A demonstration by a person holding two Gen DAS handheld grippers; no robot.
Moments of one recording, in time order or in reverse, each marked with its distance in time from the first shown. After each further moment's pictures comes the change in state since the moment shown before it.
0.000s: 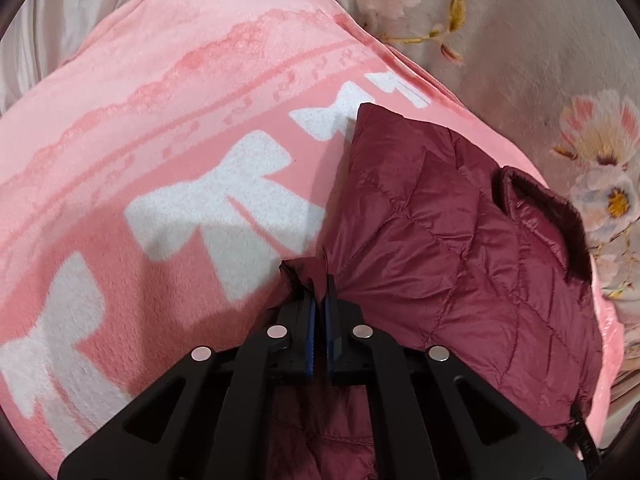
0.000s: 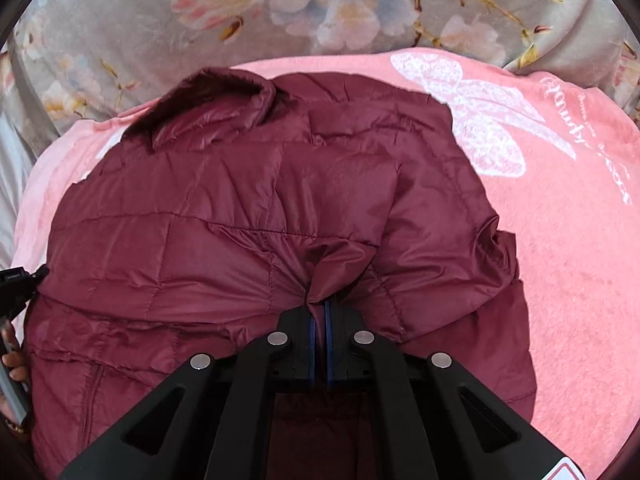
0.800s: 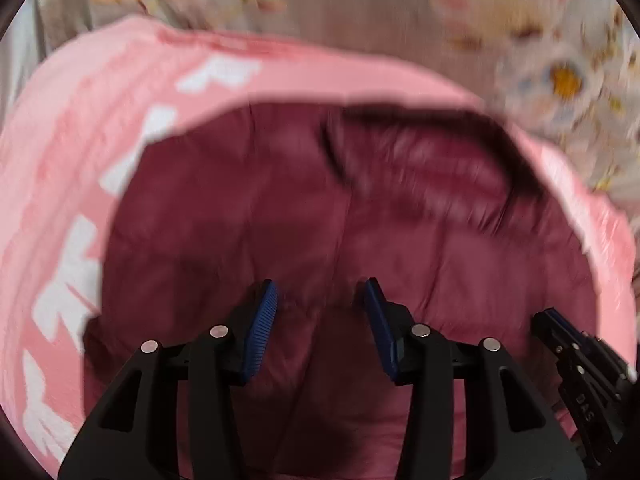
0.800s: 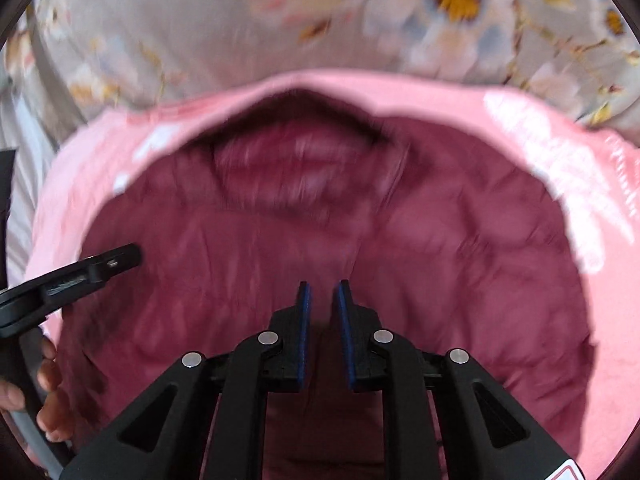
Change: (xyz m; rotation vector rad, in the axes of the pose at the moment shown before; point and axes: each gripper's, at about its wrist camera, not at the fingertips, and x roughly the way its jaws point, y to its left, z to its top) left arm 0.024 -0.154 -0.003 0.387 0.144 -0.056; right arm 0.022 0.091 0.050 -0.103 0.044 0.084
